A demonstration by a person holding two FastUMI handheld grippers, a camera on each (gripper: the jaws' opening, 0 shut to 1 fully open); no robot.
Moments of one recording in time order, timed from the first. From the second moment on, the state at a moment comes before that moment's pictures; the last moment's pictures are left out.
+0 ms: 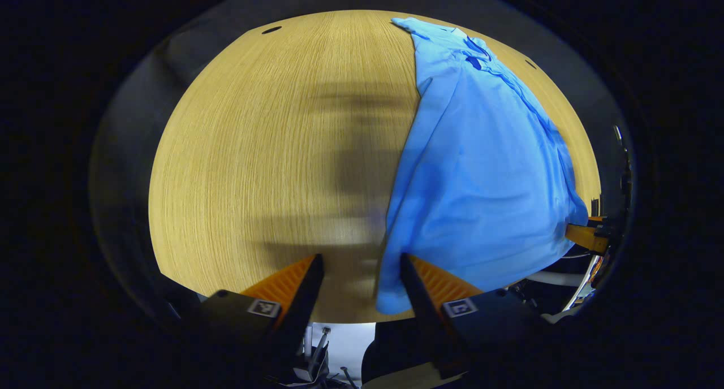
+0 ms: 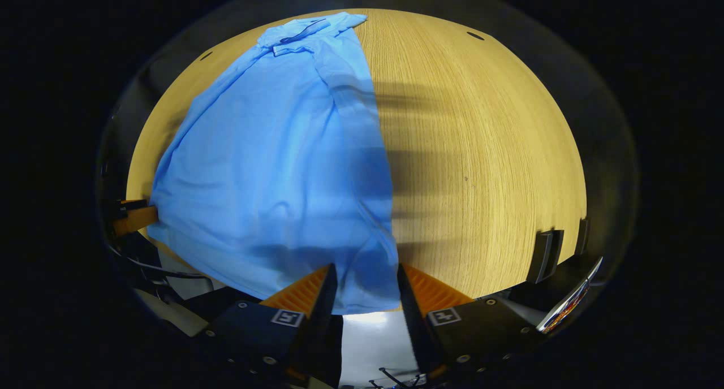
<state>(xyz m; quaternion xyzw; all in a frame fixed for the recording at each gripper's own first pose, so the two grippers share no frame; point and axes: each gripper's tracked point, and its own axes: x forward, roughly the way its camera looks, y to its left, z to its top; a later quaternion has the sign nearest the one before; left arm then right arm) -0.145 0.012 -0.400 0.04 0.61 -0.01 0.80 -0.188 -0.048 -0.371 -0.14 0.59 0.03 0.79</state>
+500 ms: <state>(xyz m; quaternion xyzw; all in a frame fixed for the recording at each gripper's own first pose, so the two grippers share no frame) -0.143 -0.005 -0.390 0.02 0.60 -0.02 0.80 -0.184 -0.041 -0.358 -0.12 0.58 0.04 0.80</state>
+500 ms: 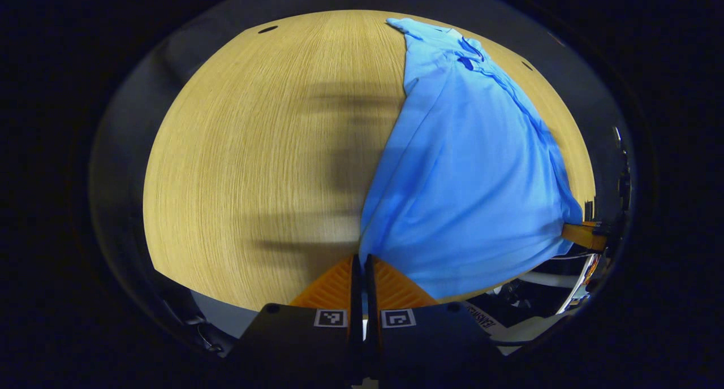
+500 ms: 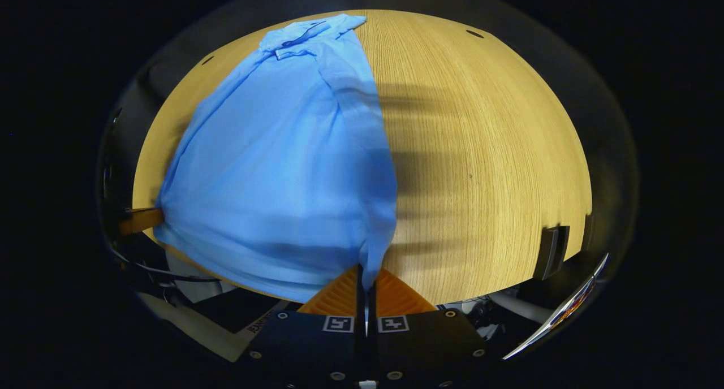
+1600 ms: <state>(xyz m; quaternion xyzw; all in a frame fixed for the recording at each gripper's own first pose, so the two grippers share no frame) 0.069 -0.042 -0.270 0.02 0.48 -0.03 0.88 0.009 -0.011 -0.226 -0.13 0.46 0.07 0.88</state>
